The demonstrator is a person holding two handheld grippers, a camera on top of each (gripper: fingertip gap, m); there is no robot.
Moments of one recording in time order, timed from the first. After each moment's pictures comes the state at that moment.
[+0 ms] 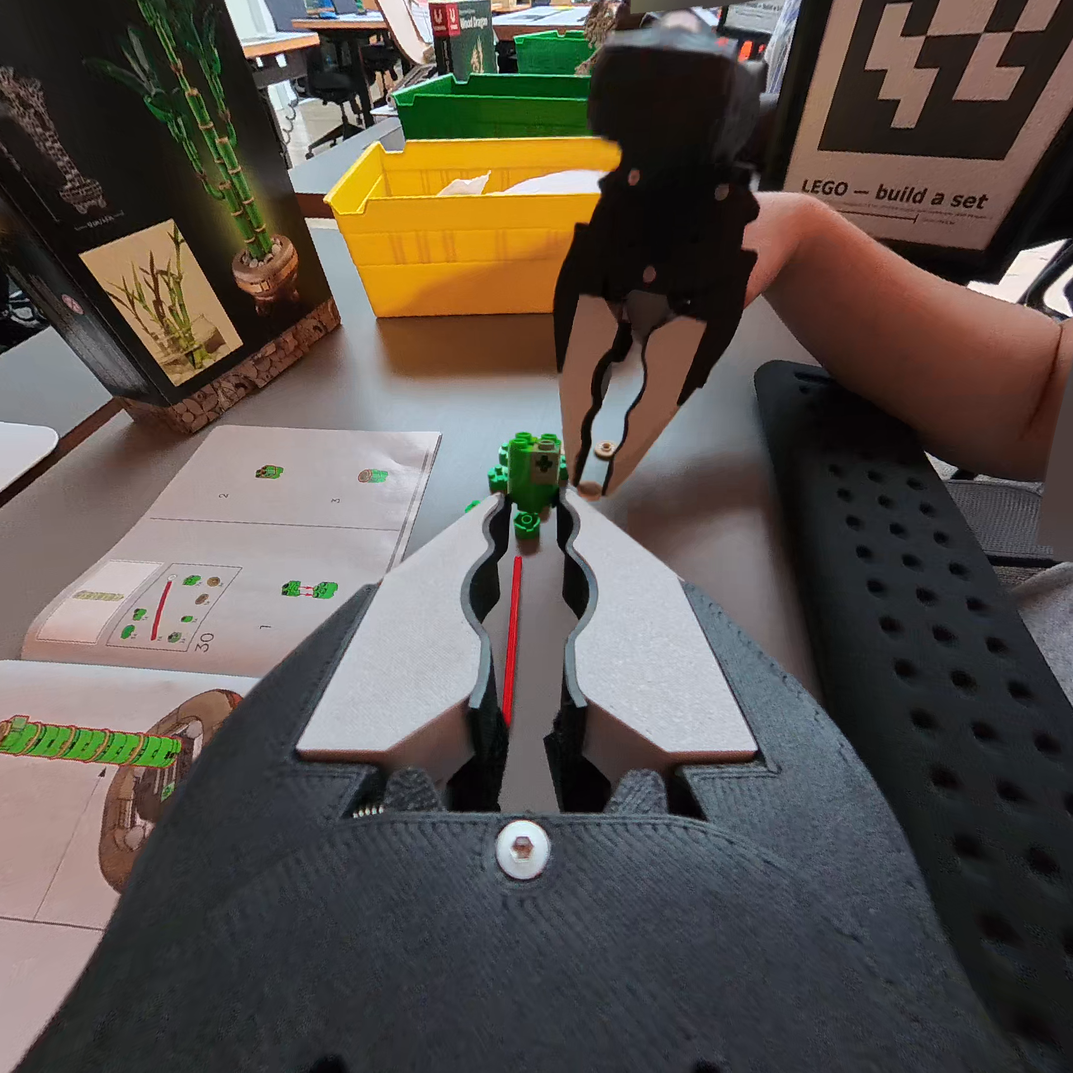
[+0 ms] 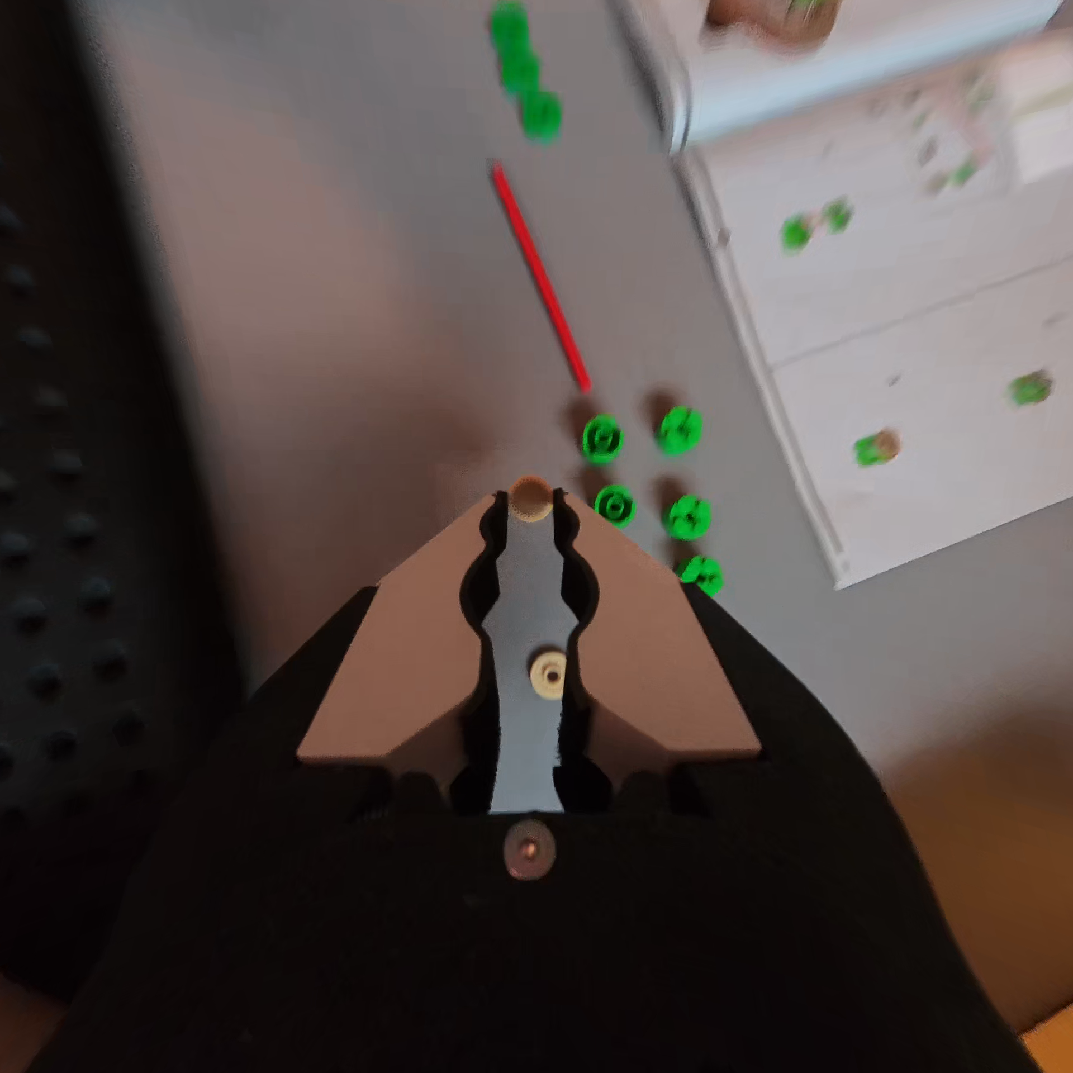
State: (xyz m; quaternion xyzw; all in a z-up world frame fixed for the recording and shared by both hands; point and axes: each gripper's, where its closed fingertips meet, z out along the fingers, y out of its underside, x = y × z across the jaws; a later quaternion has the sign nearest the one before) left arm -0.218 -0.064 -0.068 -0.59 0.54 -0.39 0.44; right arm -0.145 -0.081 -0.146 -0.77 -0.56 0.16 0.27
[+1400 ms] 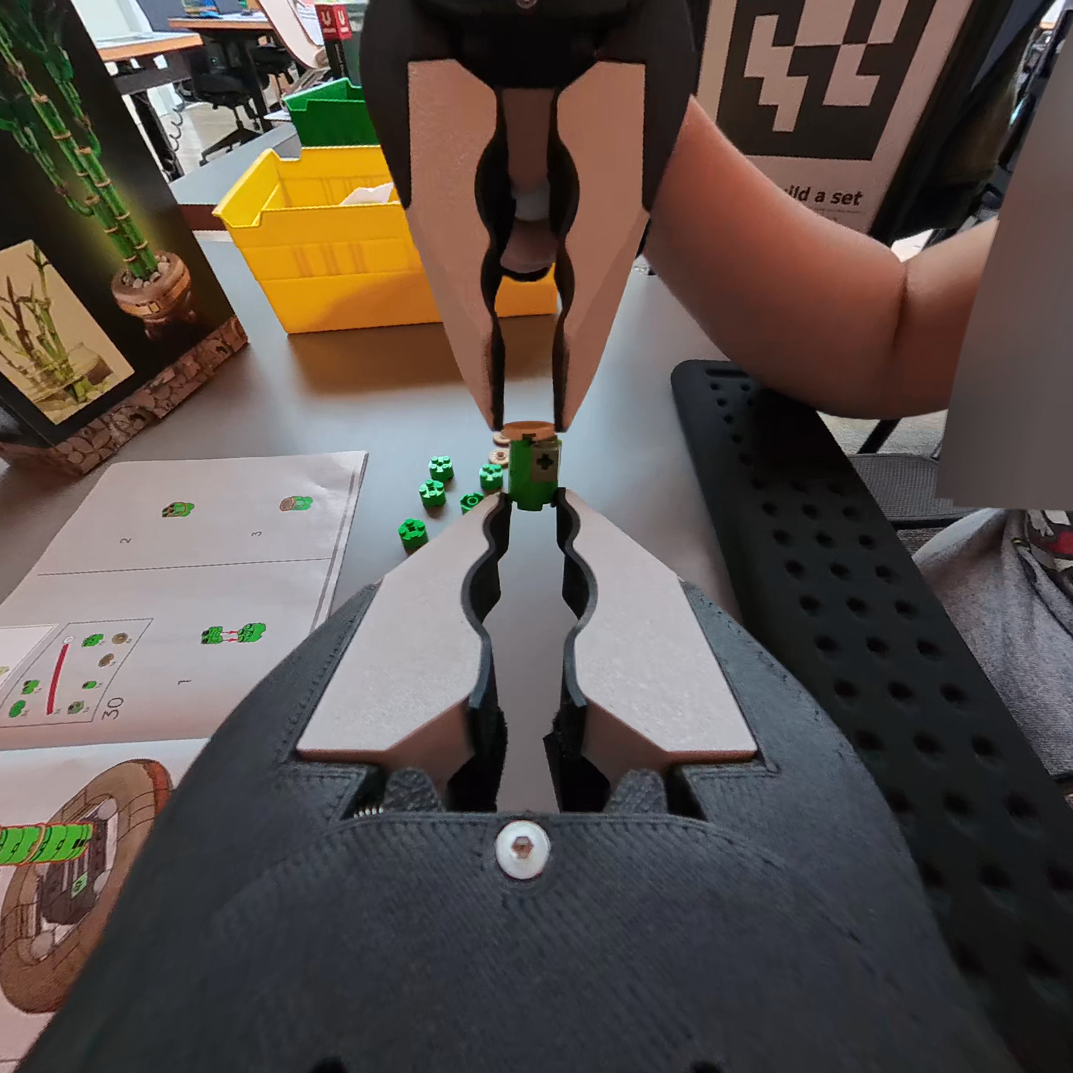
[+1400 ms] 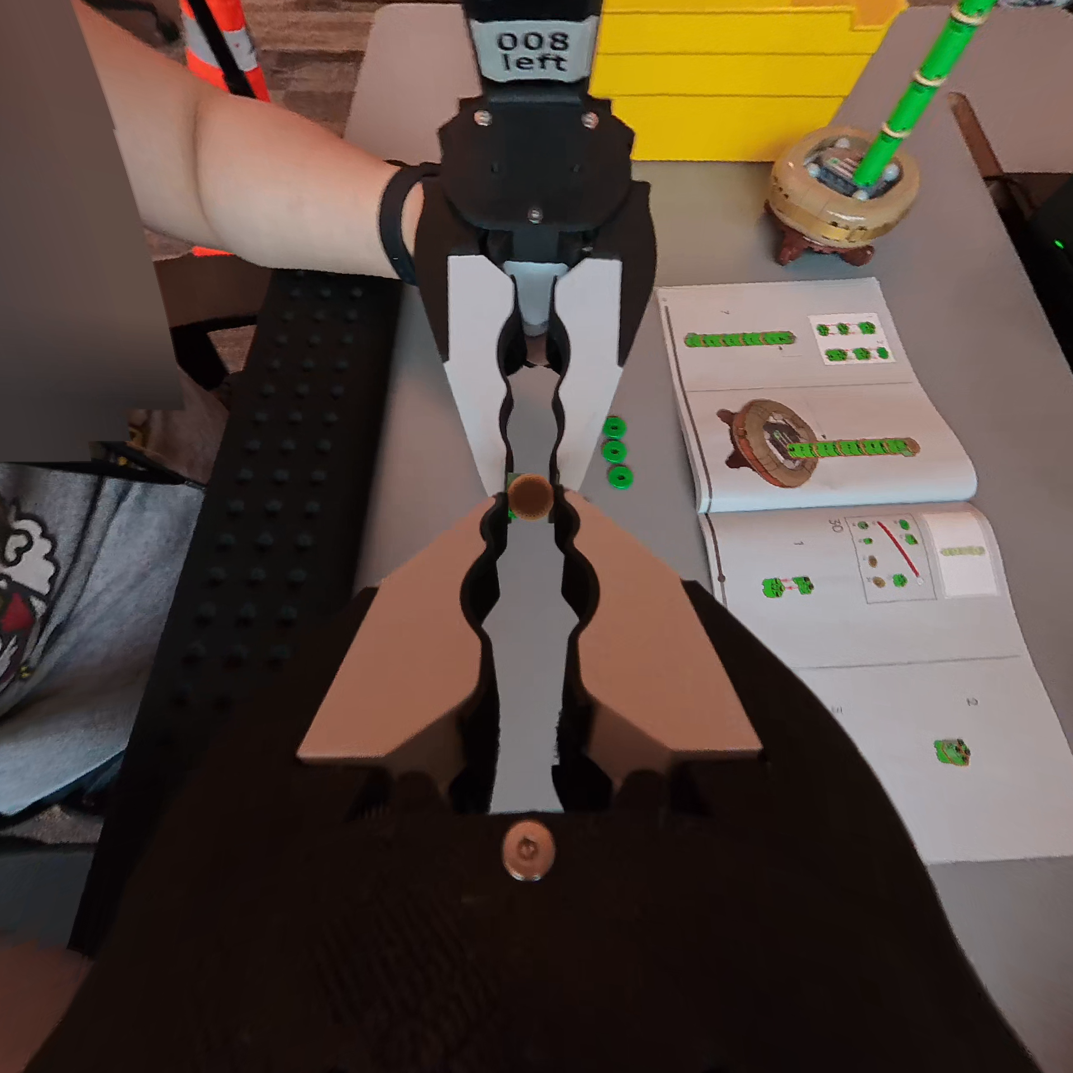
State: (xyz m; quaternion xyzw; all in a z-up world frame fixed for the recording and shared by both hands) left arm -0.211 -0.090 -0.067 -0.56 0.58 -0.43 0.41; right arm -0.222 -0.086 -0.042 -0.64 -0.62 0.31 0.32
